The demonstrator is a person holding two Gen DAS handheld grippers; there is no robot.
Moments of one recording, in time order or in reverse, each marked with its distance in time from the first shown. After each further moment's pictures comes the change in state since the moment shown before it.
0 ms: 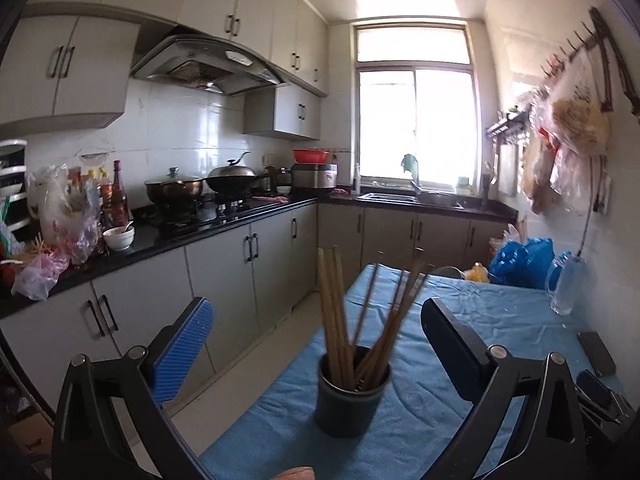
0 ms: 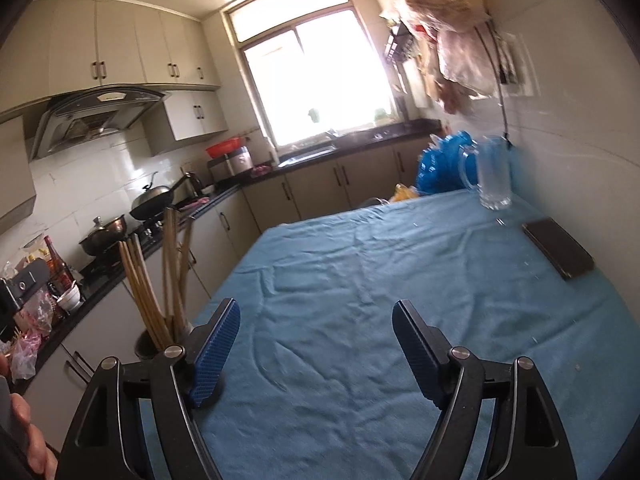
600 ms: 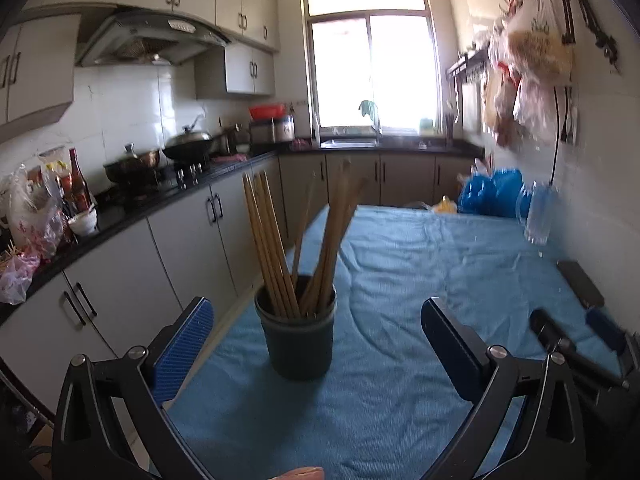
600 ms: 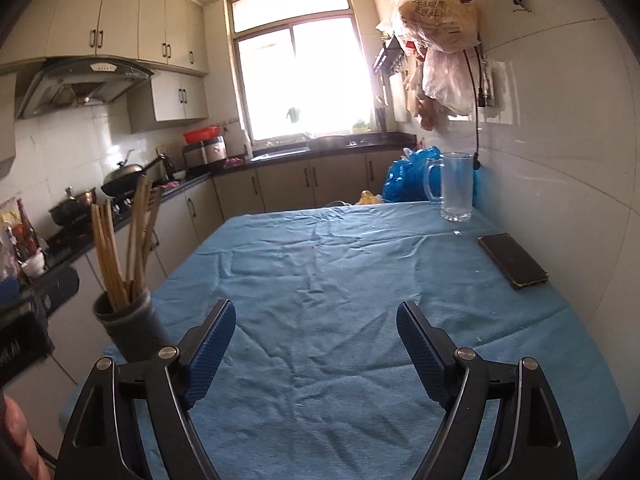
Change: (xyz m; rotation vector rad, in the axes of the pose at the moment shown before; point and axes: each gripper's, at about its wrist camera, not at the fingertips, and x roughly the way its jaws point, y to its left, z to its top) left arm 0.016 -0.045 -0.048 0.125 0.194 -0.100; right arm -0.016 -0.003 -0.015 -0.128 -0.010 -0.160
